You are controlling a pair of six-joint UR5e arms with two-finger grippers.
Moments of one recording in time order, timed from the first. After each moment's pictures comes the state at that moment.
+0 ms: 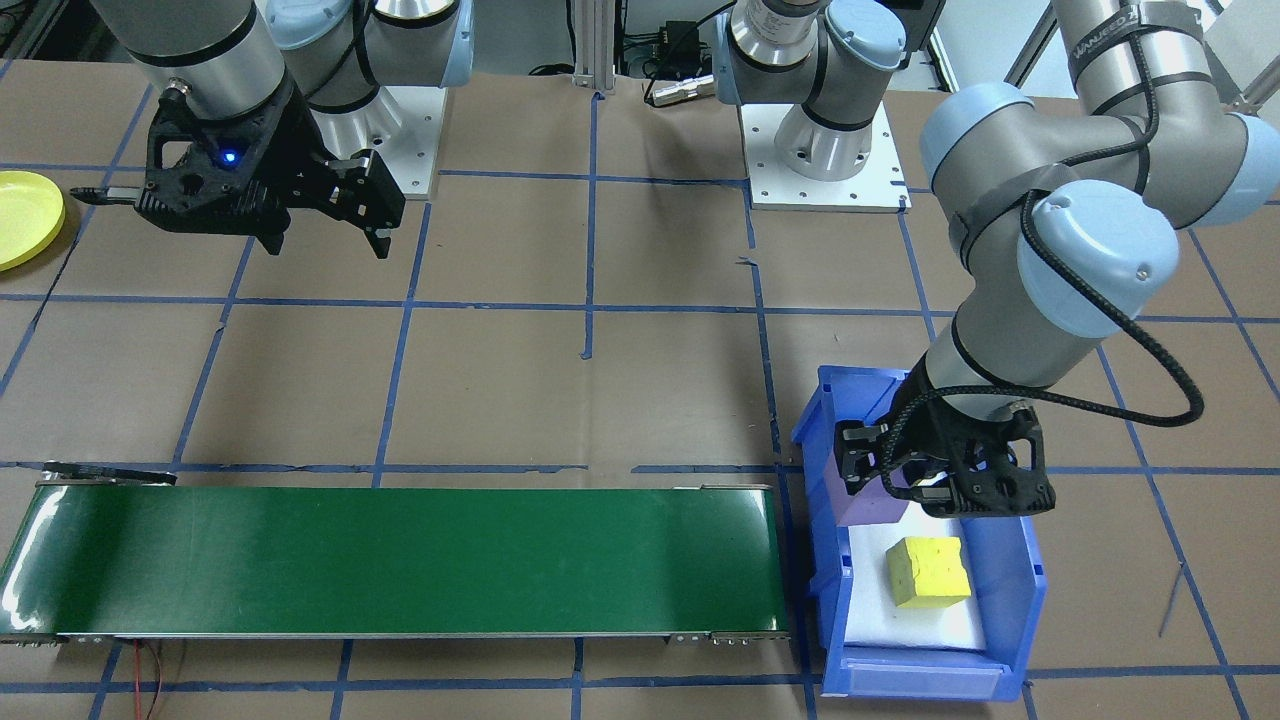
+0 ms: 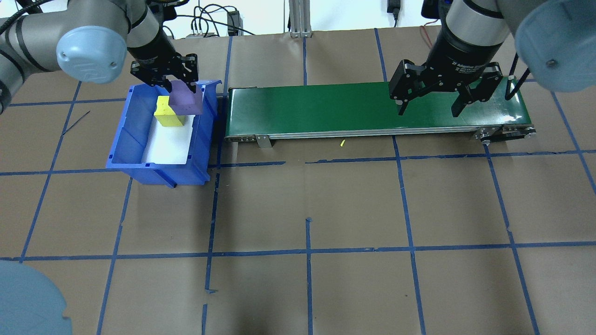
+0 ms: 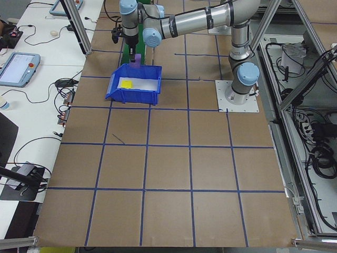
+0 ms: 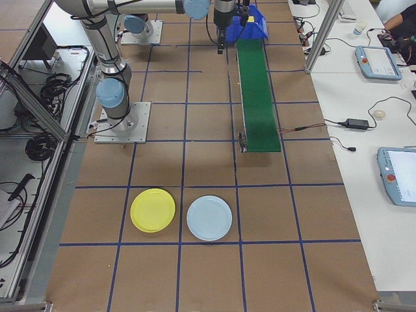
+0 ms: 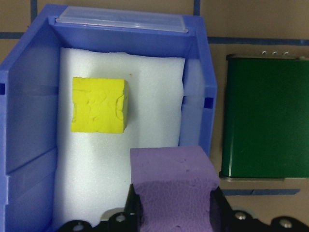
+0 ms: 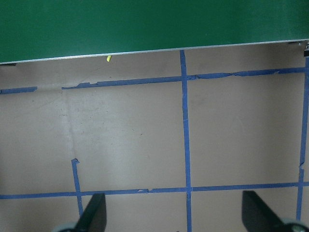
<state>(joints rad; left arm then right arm) -1.53 -1.92 -1.47 -1.25 1.52 0.00 1.60 -1.57 1.57 -1.54 -1.52 0.08</state>
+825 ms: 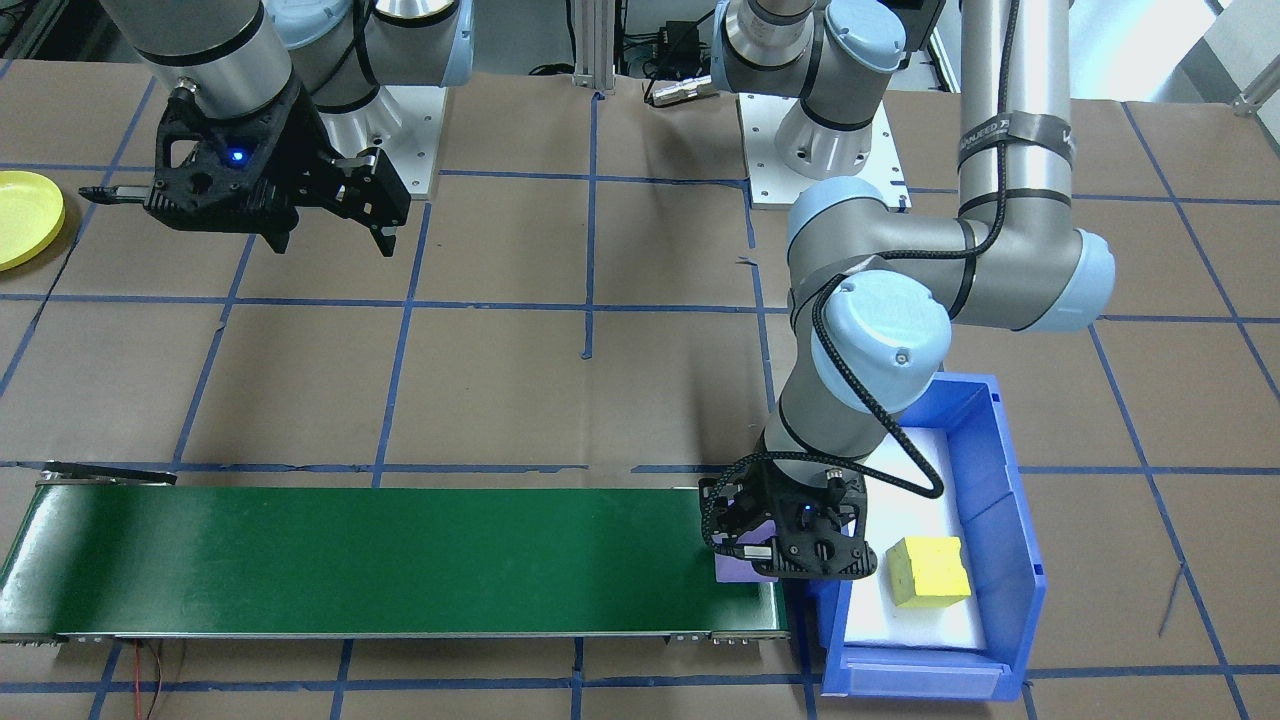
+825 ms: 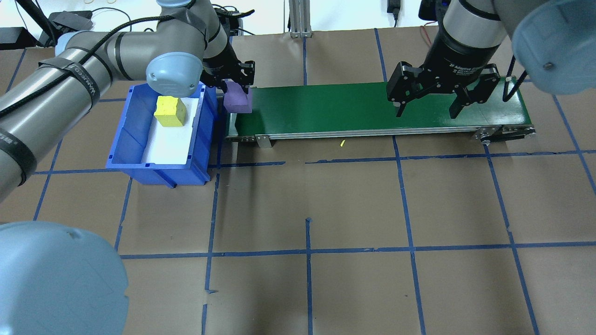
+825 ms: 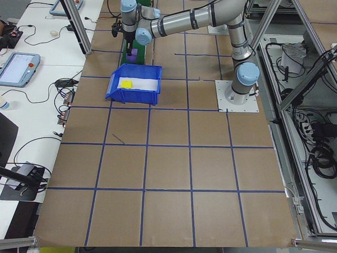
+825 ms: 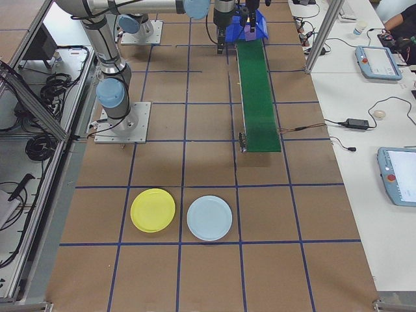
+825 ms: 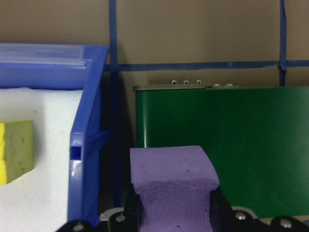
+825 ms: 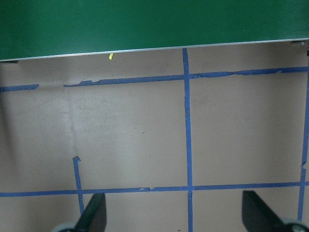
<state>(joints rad) -1.67 -2.07 -1.45 -1.06 1.52 -0.08 1.61 -1.57 1.57 -1.54 -1.52 0.08</state>
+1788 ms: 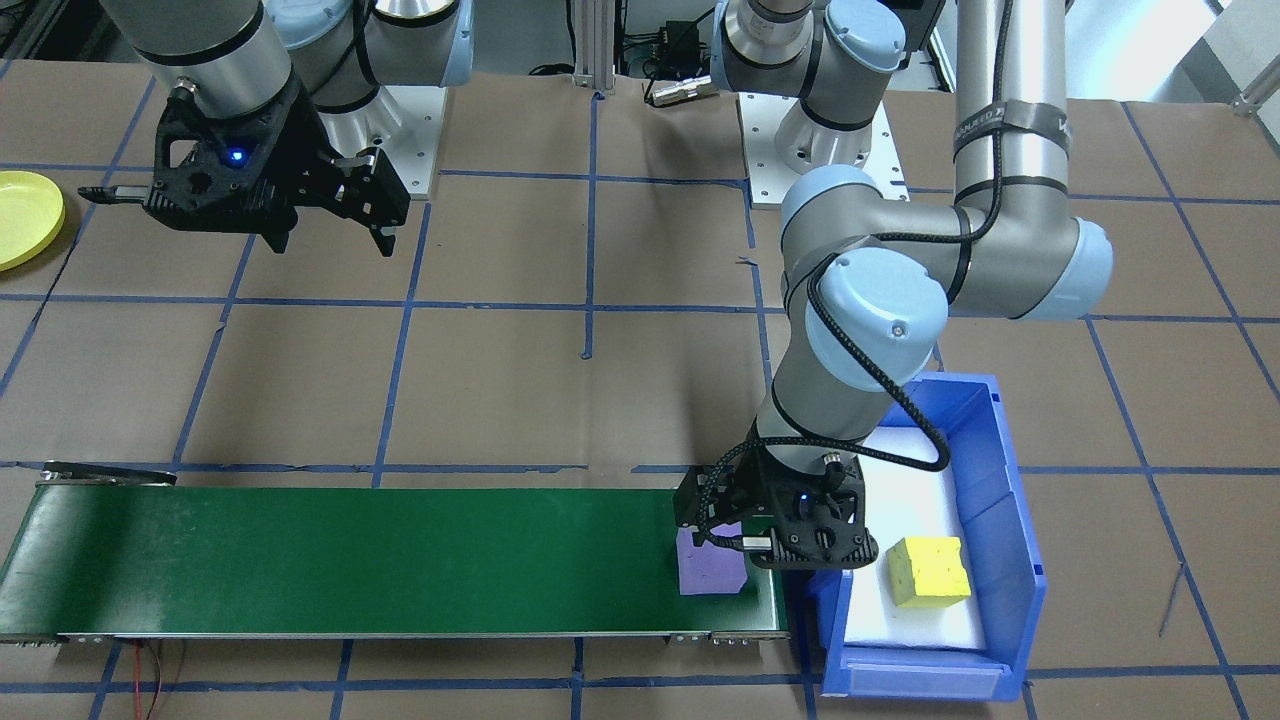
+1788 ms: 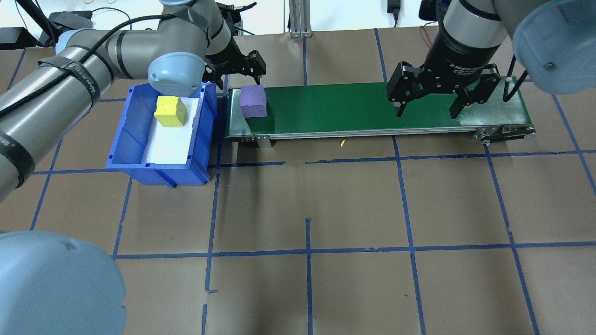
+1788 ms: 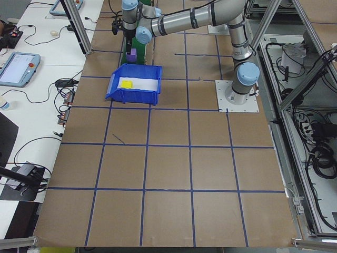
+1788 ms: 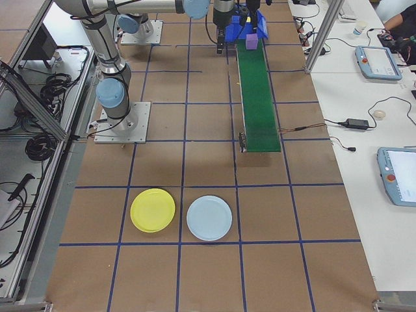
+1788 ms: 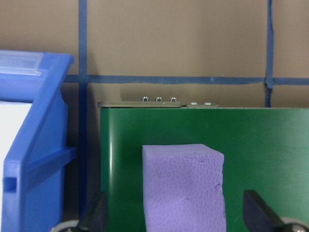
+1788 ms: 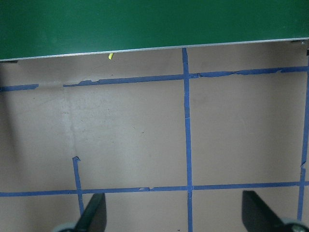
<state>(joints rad) -1.67 -2.02 -1.44 -1.06 1.51 -0.14 1.60 -1.57 1.57 -1.54 -1.52 0.08</state>
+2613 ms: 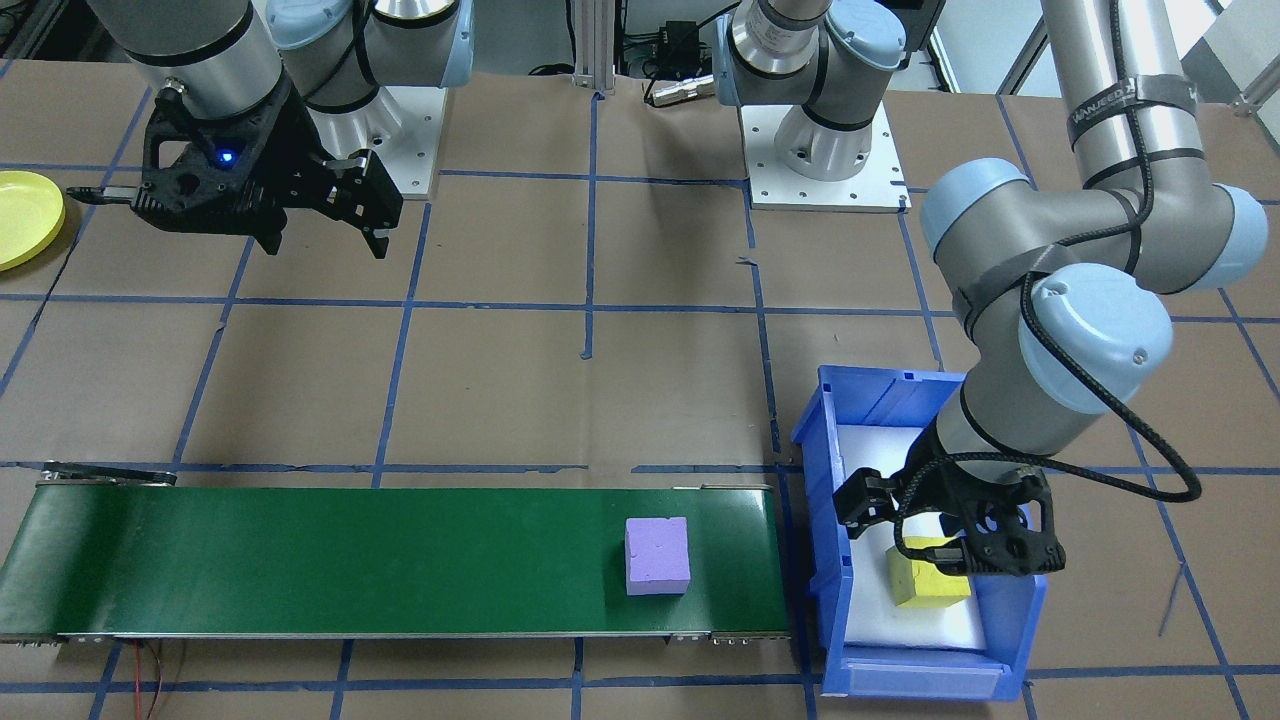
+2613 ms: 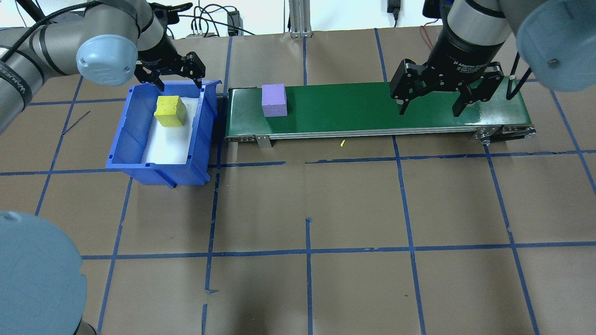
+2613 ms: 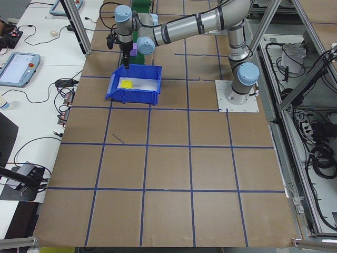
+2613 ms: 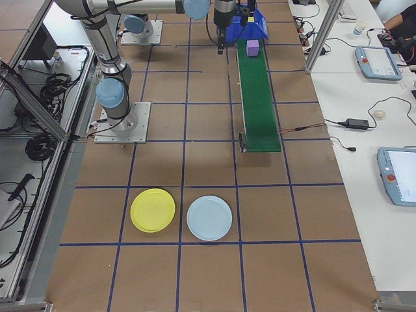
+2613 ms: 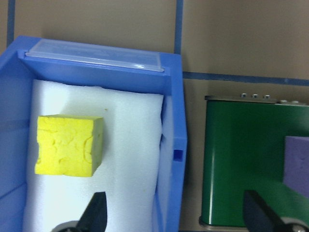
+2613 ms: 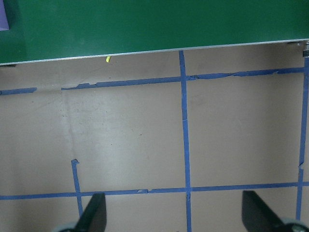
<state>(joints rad) -1.47 -2.01 -1.46 -1.17 1.55 0.09 1.59 -1.57 1.56 -1.54 -1.52 0.08</state>
